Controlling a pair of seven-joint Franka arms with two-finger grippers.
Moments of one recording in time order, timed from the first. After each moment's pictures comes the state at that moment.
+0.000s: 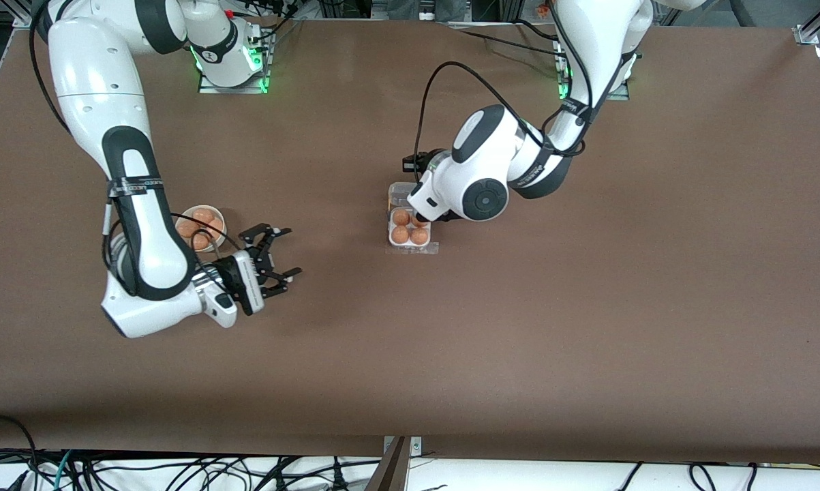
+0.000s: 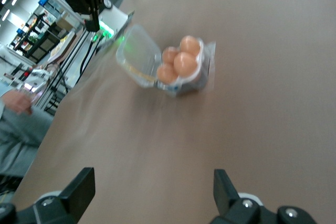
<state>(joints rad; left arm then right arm) -0.60 0.62 -0.08 -1.49 -0.60 1.66 -0.62 0.14 0.91 -0.08 -1.21 0.81 1.41 -1.55</state>
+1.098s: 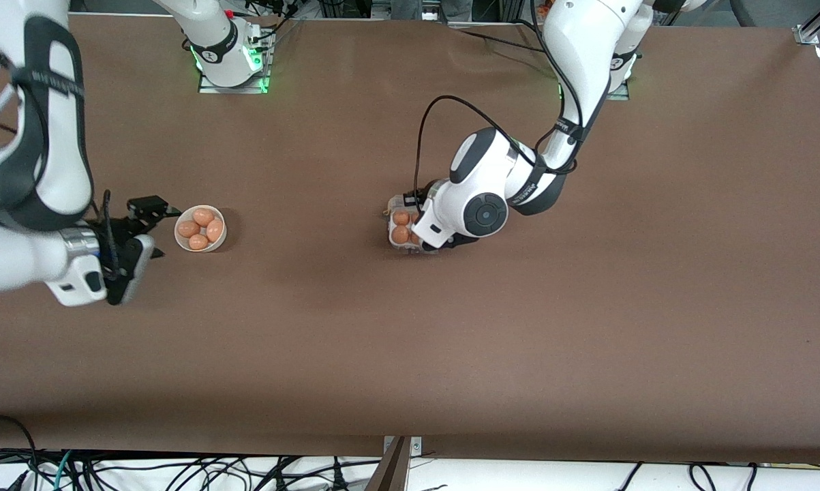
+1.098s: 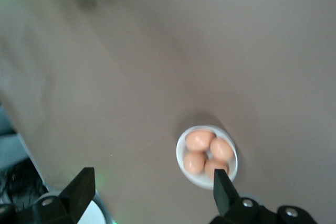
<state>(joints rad) -0.61 0.69 -0.01 -1.42 -0.54 1.82 -0.64 0.17 0.50 -0.21 -1.29 0.28 1.39 -0.88</state>
